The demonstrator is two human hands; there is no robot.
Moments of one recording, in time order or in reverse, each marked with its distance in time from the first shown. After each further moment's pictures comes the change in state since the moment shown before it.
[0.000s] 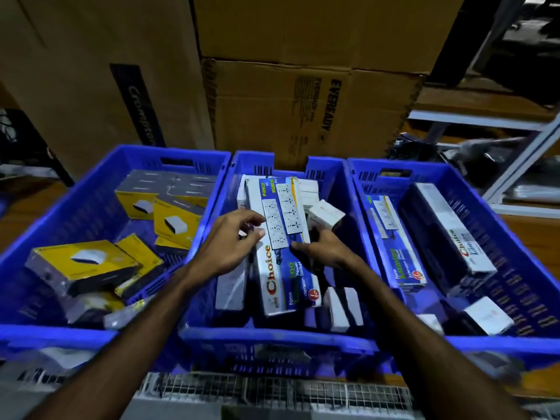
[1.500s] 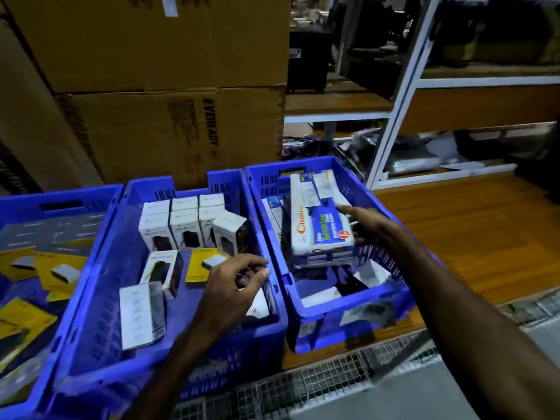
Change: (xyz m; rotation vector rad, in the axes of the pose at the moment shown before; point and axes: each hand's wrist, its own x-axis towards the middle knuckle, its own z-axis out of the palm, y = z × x) left_hand -0.043 0.141 0.132 -0.238 -0.042 0.153; right_hand -0.104 0.068 -0.257 0.361 0.414 0.371
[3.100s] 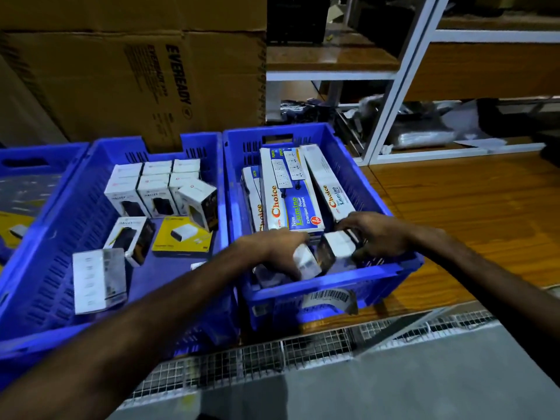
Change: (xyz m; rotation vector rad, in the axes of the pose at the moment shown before) left_hand 0.096 0.018 0.152 0.633 -1.027 -0.112; right_hand -0.015 0.031 -0.085 -1.294 -0.434 -0.602
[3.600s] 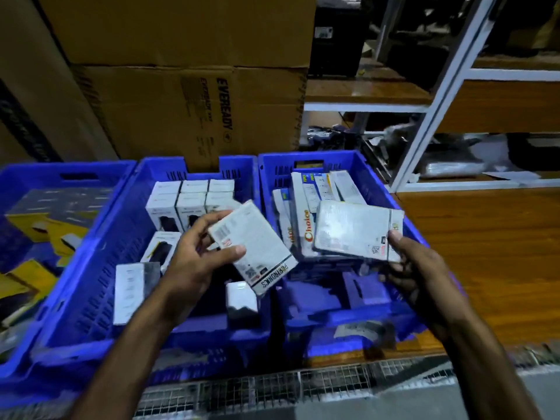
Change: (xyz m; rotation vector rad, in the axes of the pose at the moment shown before) left_hand -0.178 -0.073 -0.004 -1.480 0.881 0.025; right_hand -0.051 -0.102 0.020 1.514 0.635 0.129
